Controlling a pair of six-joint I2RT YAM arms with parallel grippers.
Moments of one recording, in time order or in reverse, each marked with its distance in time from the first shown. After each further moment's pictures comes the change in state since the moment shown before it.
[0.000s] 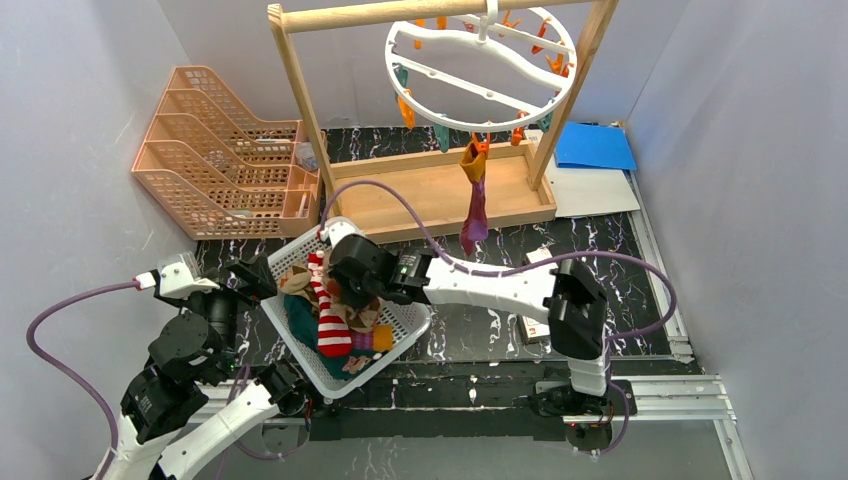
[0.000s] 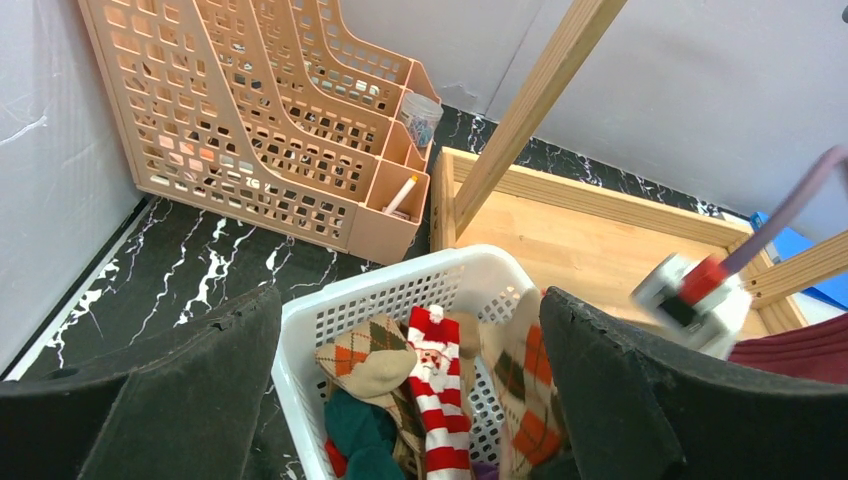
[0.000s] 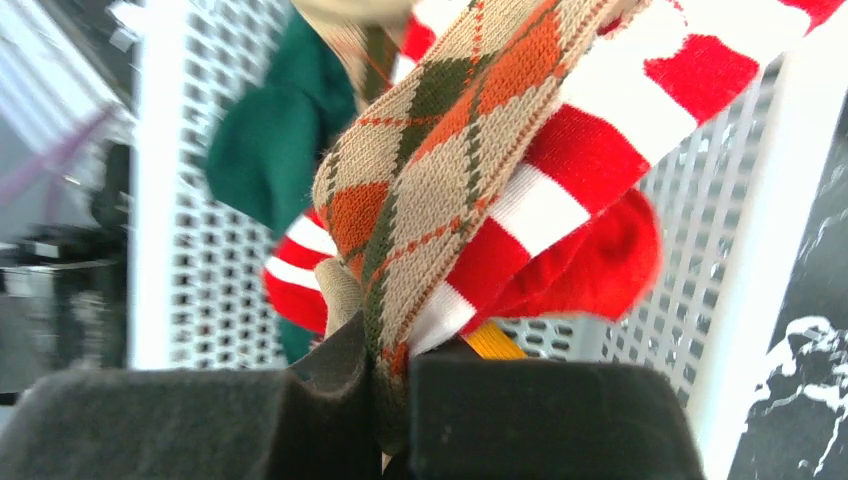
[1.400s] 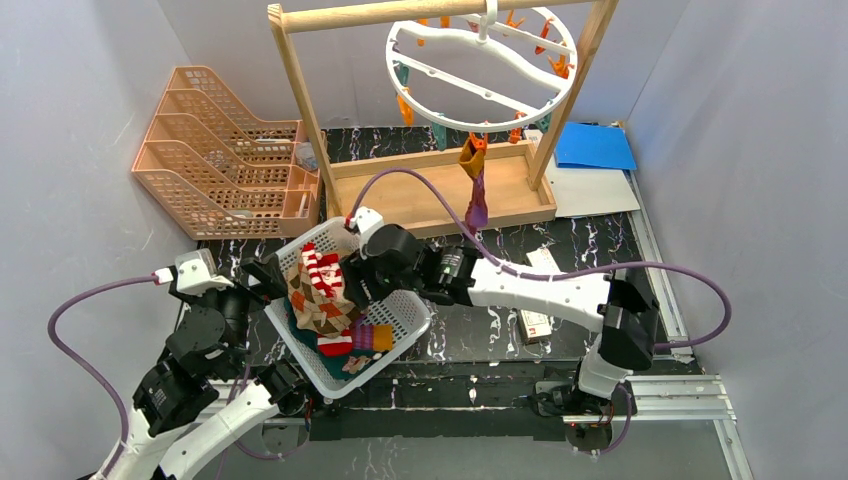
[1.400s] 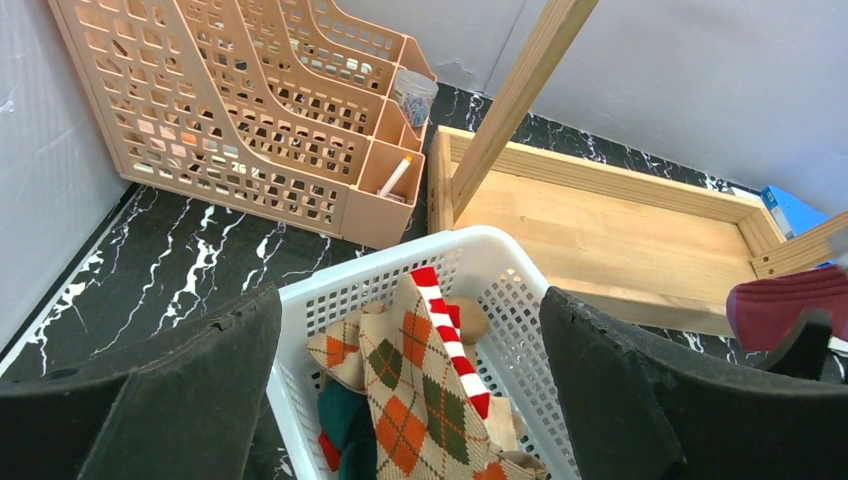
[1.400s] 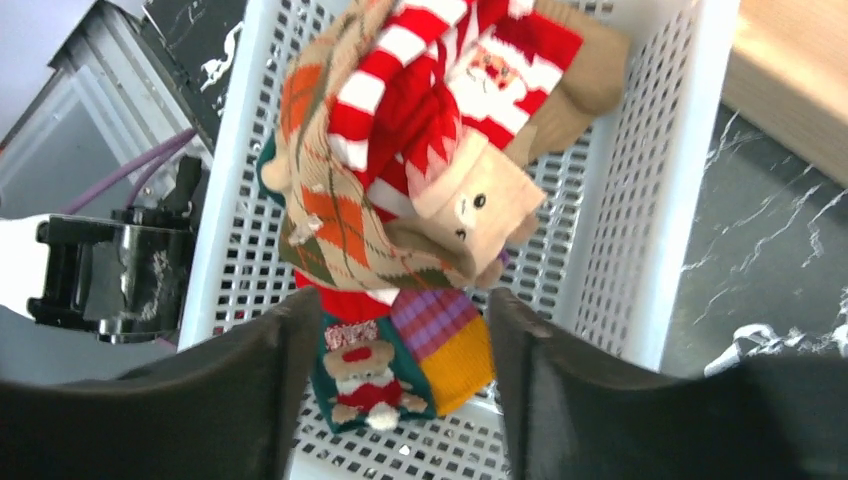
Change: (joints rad) left arm 0.000 0.004 -0.059 0.018 0.023 -0.013; right arm -0.035 -0.234 -0.166 0.183 -0.035 -0.041
